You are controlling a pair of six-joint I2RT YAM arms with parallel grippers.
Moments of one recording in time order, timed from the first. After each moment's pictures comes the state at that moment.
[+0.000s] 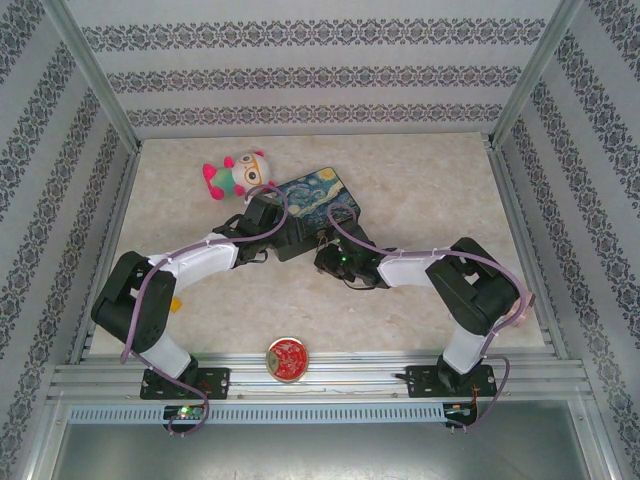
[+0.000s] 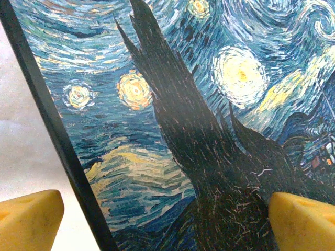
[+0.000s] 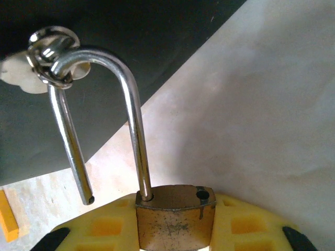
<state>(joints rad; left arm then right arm) -0.50 1.60 0.93 -0.17 -0.08 -0.64 0.69 1.75 0.78 0.16 -0.20 1.07</state>
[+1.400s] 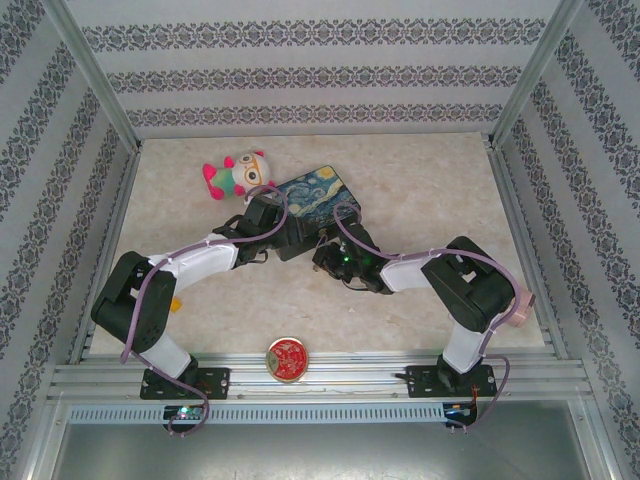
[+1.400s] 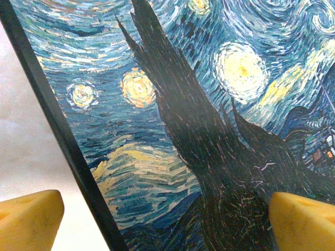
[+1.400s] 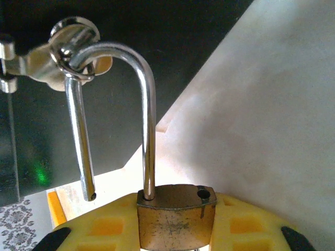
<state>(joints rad) -0.50 1.60 0.92 -0.16 -0.07 -0.65 0.67 1.77 0.70 0.40 -0.26 1.19</state>
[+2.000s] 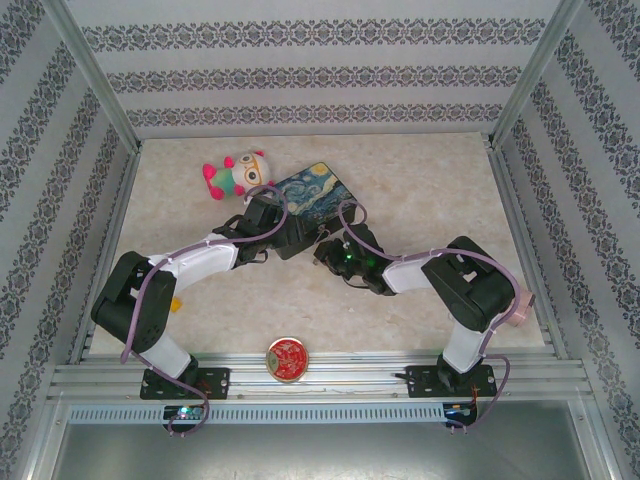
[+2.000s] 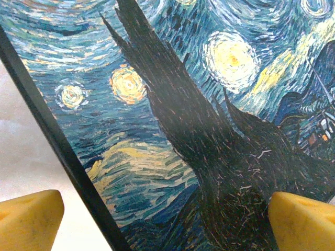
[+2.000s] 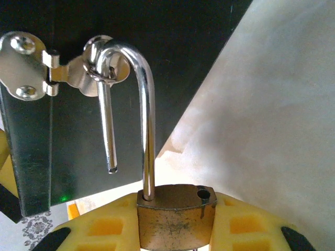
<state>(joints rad) -0.50 1.60 0.92 -0.16 -0.08 -0.65 0.65 1.77 0.67 0.50 -0.24 1.23</state>
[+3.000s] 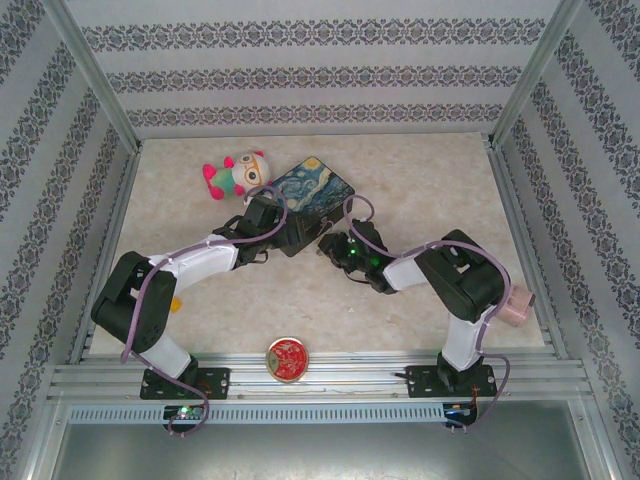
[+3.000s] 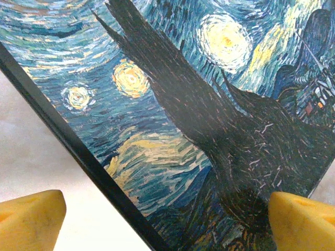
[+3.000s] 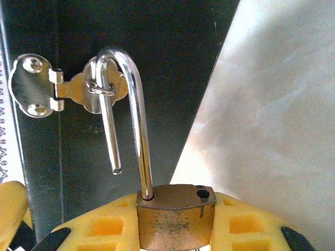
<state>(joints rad) -0.50 1.60 0.91 -0.14 -0.08 -0.66 0.59 1.85 0.67 0.67 -0.23 1.28</state>
